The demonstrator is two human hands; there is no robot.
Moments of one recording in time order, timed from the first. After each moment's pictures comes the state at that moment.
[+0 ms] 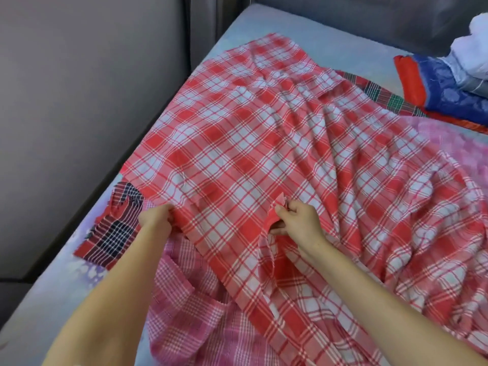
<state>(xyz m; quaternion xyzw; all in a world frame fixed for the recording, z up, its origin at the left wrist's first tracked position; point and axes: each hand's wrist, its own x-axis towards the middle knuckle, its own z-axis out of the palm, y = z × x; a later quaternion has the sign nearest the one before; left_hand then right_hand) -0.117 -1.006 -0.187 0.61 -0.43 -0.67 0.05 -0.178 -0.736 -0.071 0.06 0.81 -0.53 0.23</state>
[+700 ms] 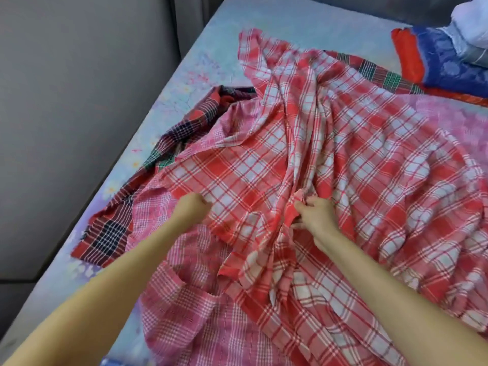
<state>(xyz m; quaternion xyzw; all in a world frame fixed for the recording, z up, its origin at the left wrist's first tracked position) -0.150 -0.923 -0.121 0.28 -0.89 -0.31 -0.19 -0.212 -0.681 -0.102 0.14 0.83 -0.52 0.17</state>
